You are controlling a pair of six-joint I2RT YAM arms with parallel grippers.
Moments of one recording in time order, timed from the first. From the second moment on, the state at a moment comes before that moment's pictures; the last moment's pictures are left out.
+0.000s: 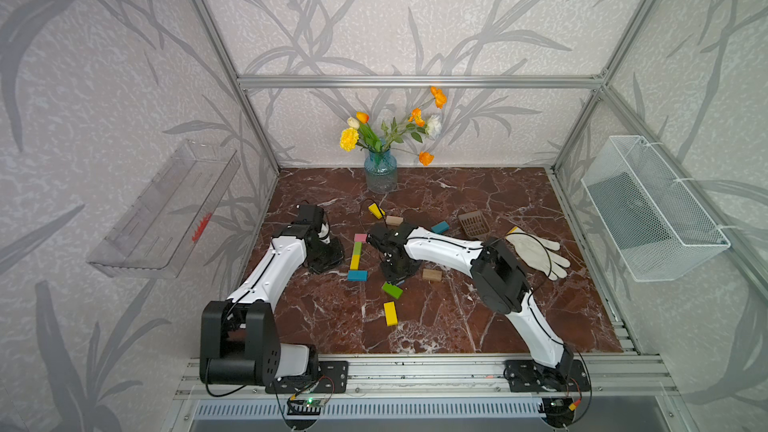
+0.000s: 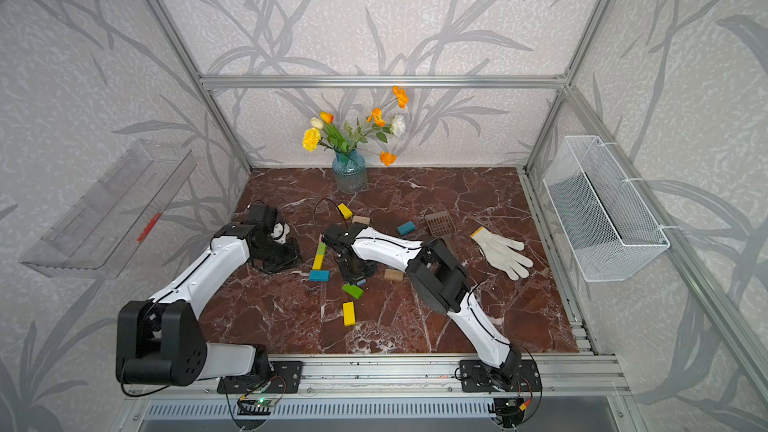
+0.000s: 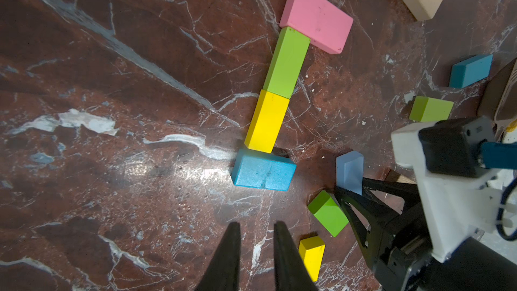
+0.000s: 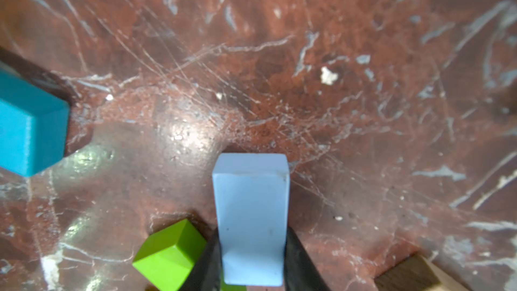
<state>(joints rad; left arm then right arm) -0.02 1.37 0.95 -0.87 0.29 -0.40 0.96 2.30 1.87 -1.04 -0.02 0.51</state>
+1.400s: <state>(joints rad) -0.02 1.40 0.95 -0.86 0.30 -0.40 0.74 2.48 2.36 -1.21 -0.24 -0.68</state>
